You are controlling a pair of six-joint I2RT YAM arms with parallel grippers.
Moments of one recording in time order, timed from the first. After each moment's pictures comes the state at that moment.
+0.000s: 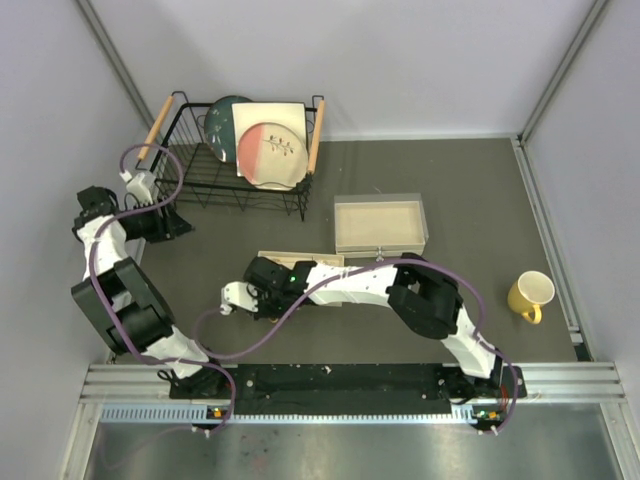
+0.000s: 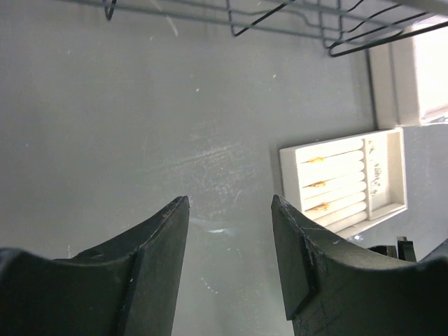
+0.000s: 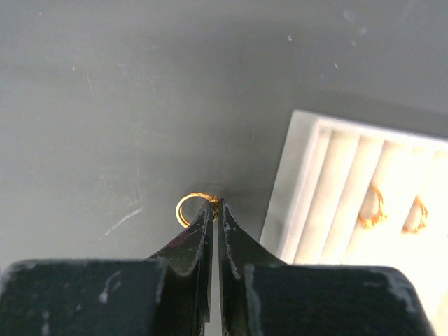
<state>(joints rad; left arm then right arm) 0.60 1.58 1.21 -0.76 0.88 0.38 1.24 2.18 1.65 -0.46 -0.15 -0.48</state>
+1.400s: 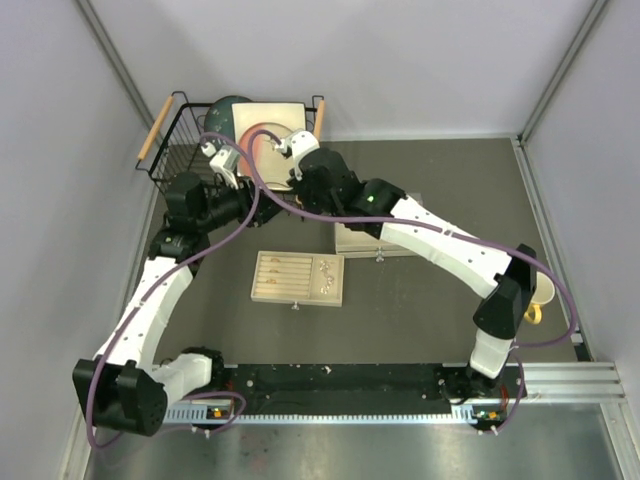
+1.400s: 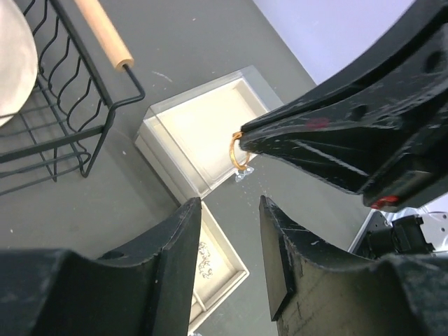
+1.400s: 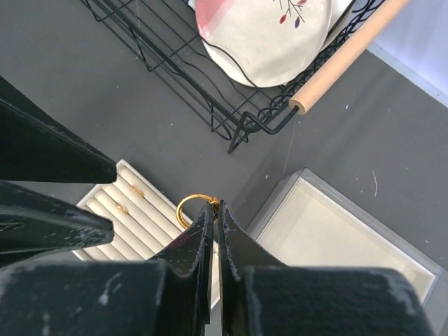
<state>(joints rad) -0.14 1.09 0.98 -0.11 0.73 -0.36 0.97 1.78 1.84 -0.57 0.34 0.06</state>
